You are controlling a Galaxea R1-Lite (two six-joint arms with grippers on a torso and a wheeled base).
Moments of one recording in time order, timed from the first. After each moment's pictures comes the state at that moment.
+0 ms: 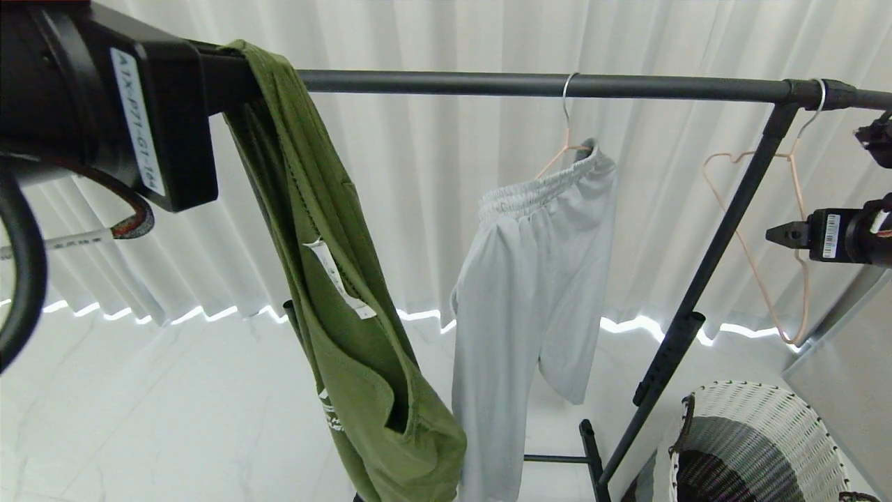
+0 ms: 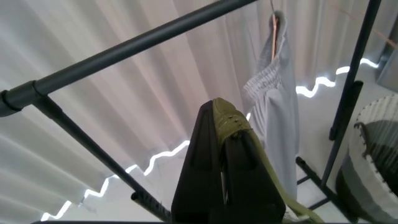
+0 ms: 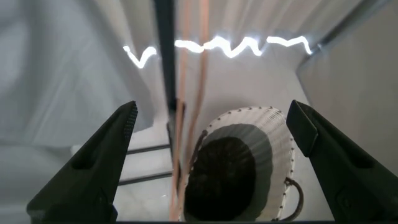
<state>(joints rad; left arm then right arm) -0.96 1.26 -1.31 0.09 0.53 0.35 0.14 1.45 -1.16 0.12 -0.29 0.12</state>
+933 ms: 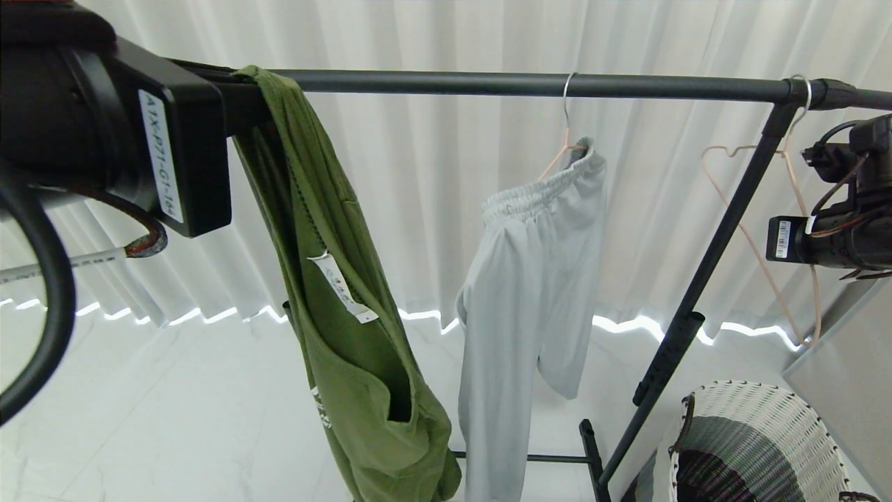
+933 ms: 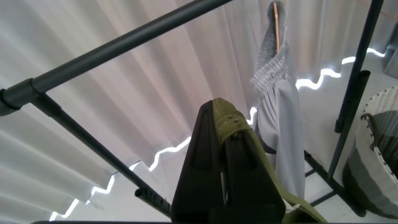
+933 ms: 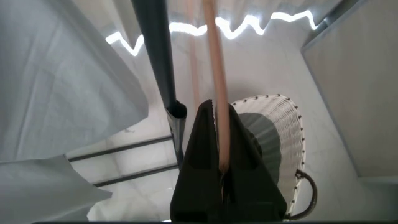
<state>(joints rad) -0.96 1.26 -1.29 0.08 0.54 0.37 0.12 1.62 -1.24 0.12 -0.29 0.18</state>
